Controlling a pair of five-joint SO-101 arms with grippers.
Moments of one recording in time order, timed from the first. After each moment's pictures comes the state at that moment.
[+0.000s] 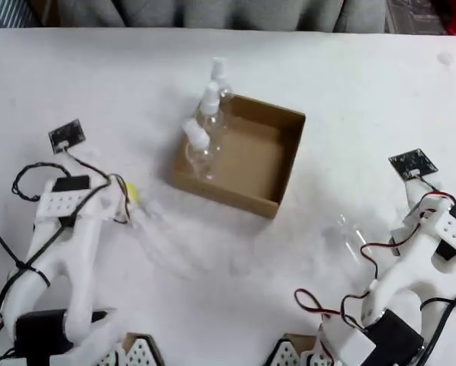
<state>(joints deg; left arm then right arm) -11.2 -18.1 48.8 54.0 24.7 40.9 -16.3 39.0 58.2 60.9</state>
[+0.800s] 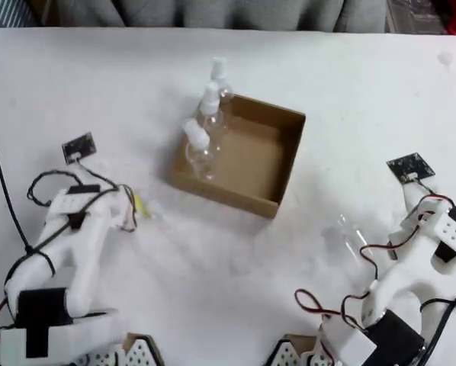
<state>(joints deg) -10.1 -8.7 53.5 43.3 24.7 41.0 -16.3 40.8 58.2 61.0</state>
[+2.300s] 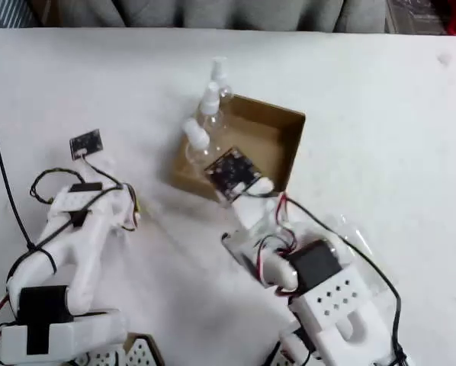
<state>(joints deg) -9.7 -8.2 52.6 43.2 21.0 -33.8 -56.1 50.1 69.5 12.3</state>
